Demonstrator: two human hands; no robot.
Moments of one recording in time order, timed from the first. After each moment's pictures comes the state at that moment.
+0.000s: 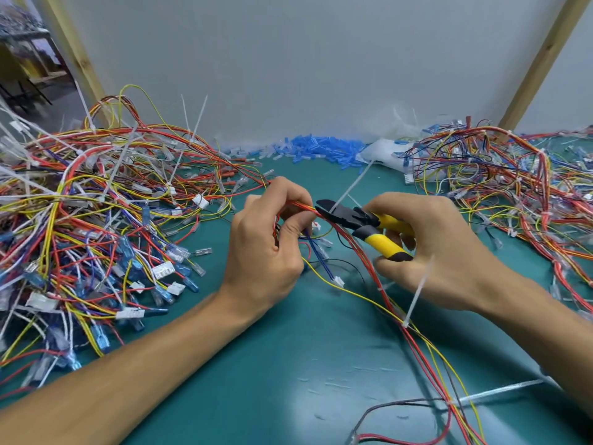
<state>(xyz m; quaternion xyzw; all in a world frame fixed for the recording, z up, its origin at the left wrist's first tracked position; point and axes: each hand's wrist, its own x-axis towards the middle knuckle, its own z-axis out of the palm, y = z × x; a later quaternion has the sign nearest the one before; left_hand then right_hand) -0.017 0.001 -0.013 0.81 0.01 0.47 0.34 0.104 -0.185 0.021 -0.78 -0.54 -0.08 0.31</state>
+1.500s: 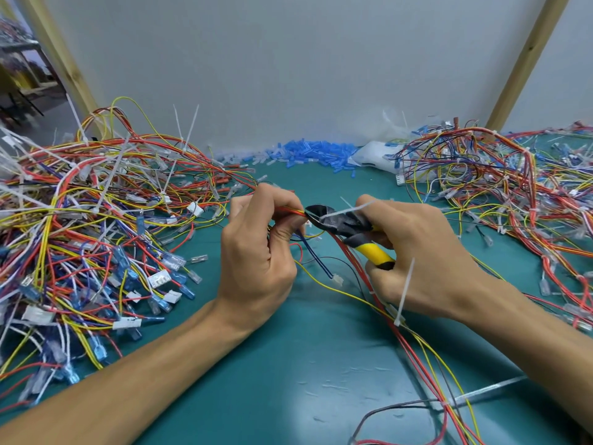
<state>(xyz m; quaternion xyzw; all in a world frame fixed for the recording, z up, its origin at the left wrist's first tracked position) -0.019 -0.001 -0.013 0.80 -0.01 0.53 0.30 0.094 -0.181 0.017 -0.77 -0.55 -0.16 0.28</state>
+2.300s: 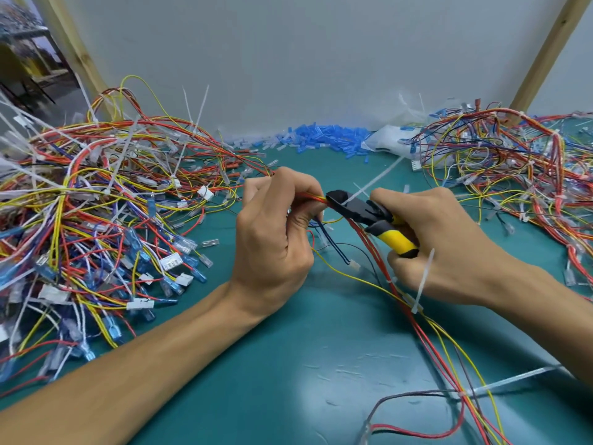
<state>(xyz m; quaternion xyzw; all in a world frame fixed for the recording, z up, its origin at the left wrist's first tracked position) -0.023 -0.008 -0.012 0.81 -0.02 0.53 0.26 0.097 -0.183 0.019 -0.75 -0.58 -0.09 0.30</state>
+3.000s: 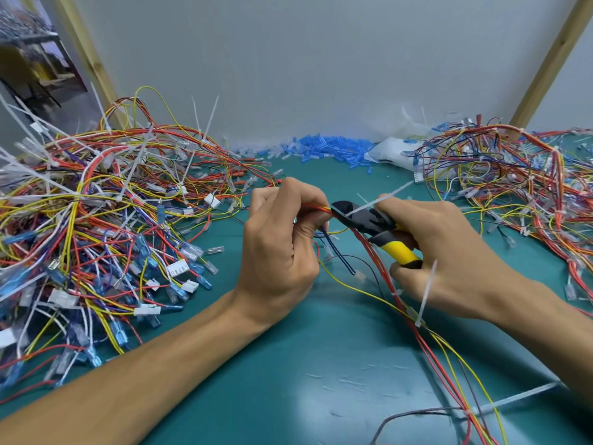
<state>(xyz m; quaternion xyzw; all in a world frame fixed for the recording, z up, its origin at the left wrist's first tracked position) -0.025 -0.009 -0.010 0.80 -0.02 0.53 0.28 0.094 -0.185 0.021 -0.77 -0.57 -0.11 0.27</state>
